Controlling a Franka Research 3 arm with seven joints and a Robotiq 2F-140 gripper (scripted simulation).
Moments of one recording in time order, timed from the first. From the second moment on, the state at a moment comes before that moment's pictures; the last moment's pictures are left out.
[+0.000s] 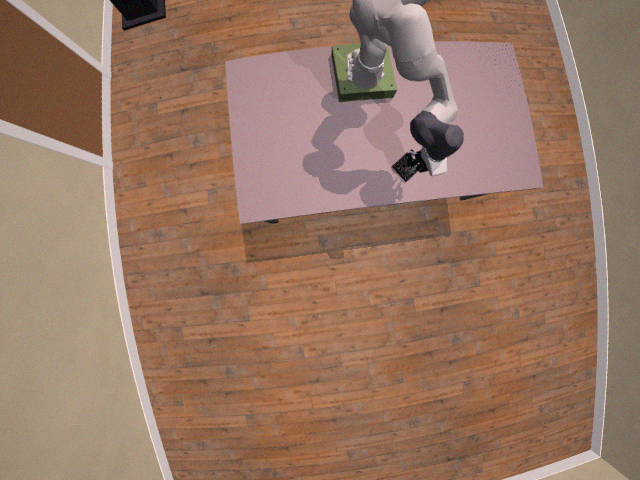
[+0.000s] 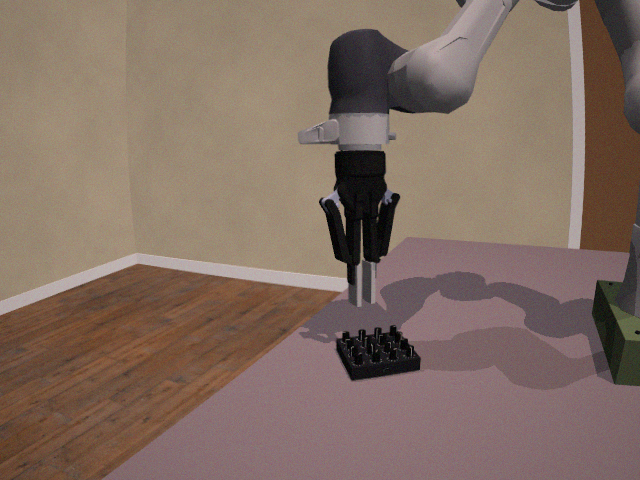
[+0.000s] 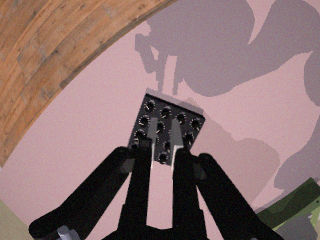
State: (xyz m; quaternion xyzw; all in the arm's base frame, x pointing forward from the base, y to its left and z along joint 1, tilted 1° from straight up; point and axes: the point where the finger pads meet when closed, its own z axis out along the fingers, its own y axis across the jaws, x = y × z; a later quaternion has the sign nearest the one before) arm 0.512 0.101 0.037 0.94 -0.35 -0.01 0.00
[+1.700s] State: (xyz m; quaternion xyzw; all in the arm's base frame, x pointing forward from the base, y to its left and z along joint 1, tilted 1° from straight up) arm 0.508 0.099 0.012 0.94 -0.34 -0.01 0.01
